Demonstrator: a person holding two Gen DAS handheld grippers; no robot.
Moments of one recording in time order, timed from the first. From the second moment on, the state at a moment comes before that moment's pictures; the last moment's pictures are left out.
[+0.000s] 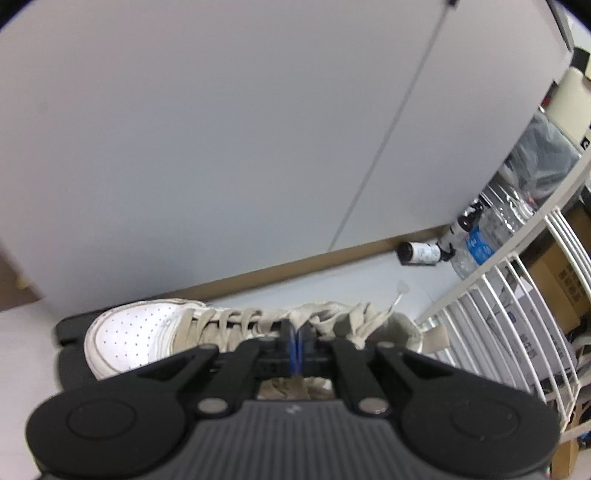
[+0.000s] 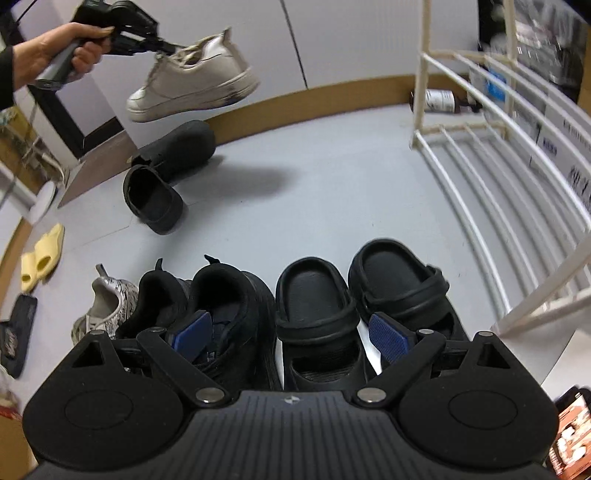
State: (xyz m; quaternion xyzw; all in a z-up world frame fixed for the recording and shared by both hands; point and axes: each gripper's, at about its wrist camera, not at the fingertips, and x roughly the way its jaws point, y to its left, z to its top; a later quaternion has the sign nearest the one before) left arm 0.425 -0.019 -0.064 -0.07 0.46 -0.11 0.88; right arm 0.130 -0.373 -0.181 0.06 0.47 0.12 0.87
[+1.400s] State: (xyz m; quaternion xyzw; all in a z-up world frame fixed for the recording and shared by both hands) left arm 0.094 0.255 -0.080 -0.19 0.46 0.01 0.87; right arm 0.025 -0.203 0.029 -0.06 0.48 0.16 0.86
